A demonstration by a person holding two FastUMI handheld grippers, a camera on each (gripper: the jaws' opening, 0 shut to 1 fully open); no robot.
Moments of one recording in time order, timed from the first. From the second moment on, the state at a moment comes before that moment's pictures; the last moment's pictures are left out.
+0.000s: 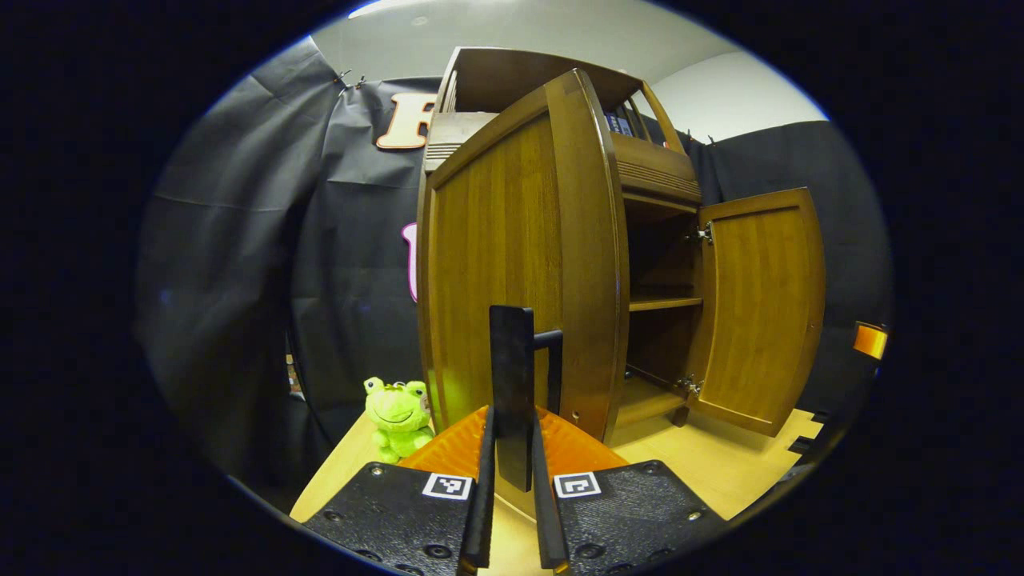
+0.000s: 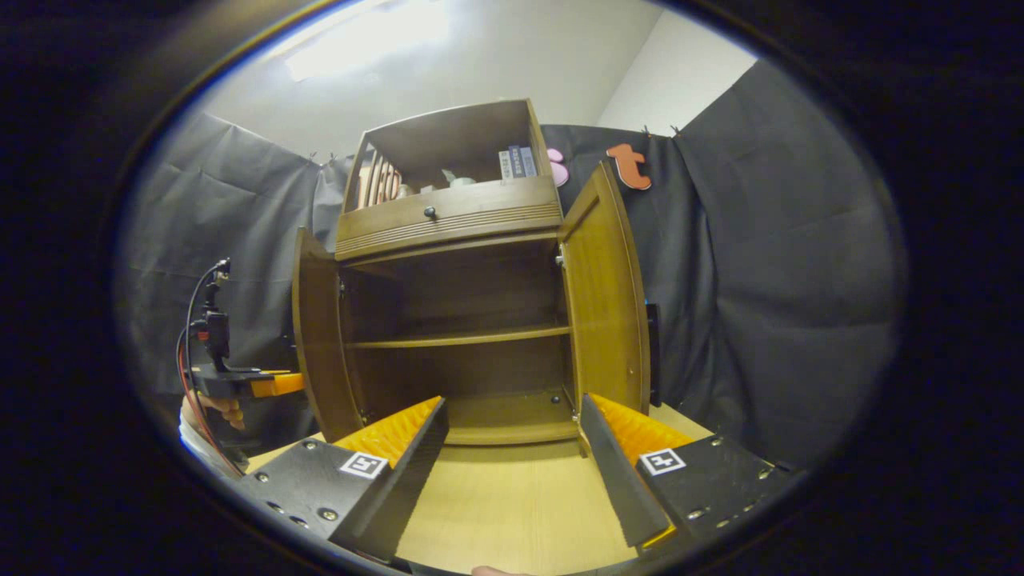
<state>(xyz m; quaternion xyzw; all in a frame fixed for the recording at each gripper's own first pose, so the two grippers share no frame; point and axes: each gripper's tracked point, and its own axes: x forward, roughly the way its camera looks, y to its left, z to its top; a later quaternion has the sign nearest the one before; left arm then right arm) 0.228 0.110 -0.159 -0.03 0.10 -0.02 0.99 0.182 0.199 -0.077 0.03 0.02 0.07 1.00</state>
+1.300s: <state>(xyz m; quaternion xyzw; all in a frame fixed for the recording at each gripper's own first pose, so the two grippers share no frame) 0.212 0.212 -0.151 -0.02 0.09 0.02 1.00 0.191 0.241 -0.087 0.01 0.03 0.06 1.00</state>
